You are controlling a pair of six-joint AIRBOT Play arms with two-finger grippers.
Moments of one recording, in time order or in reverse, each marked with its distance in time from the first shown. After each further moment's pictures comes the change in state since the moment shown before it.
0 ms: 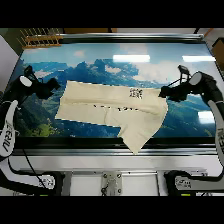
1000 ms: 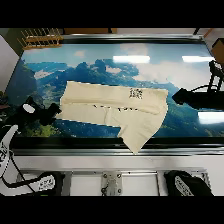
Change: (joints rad) left arm 0.032 0.156 -0.501 -0.058 0.138 -0.103; right arm -0.037 0.524 -0.245 0.040 0.040 -0.003
